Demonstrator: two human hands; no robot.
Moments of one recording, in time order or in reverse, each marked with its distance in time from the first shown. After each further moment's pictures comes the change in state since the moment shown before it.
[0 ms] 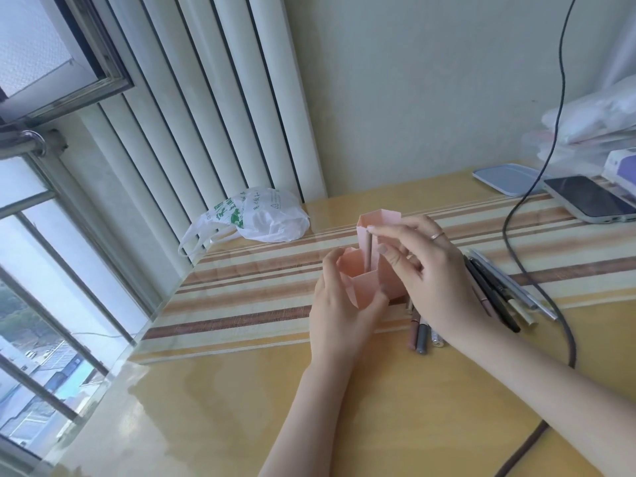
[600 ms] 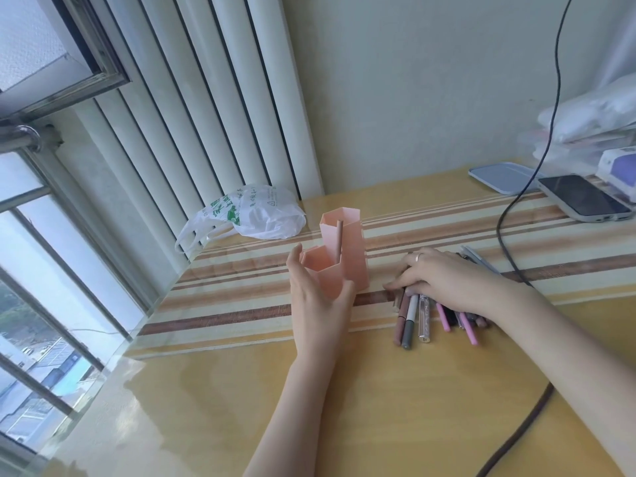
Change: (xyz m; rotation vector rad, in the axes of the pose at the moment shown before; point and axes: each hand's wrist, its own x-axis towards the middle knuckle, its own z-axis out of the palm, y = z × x) left_hand 0.006 -0.011 -0.004 -0.080 0.135 -0.137; right_hand 0.008 0.053 -0.027 -0.411 -1.027 0.201
